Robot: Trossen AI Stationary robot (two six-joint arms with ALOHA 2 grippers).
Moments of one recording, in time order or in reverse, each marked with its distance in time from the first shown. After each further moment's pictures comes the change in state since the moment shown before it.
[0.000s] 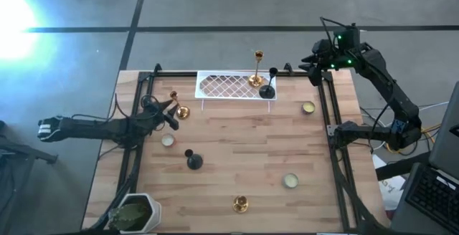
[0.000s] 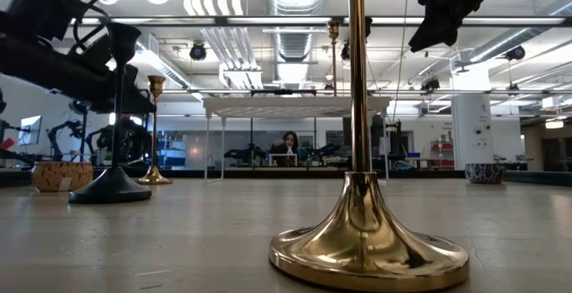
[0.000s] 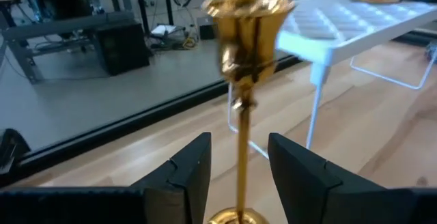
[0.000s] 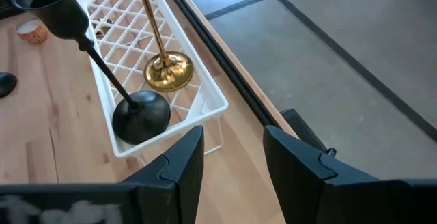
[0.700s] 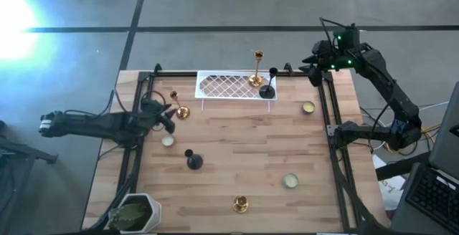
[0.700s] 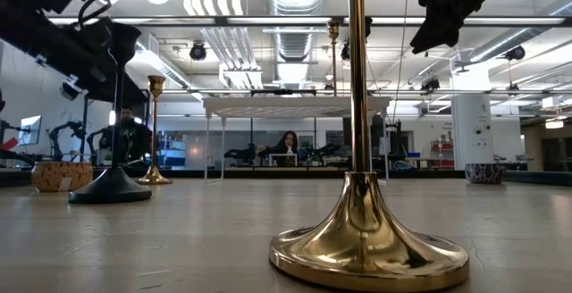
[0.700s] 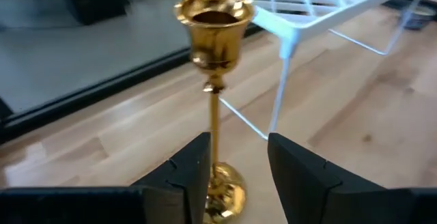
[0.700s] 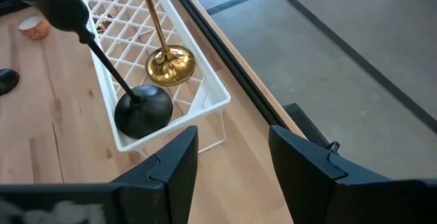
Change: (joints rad) left arm -0.101 0.000 0.240 -0.533 0.040 -0.274; right arm 0.000 0.000 0.001 -0.023 0.003 0.000
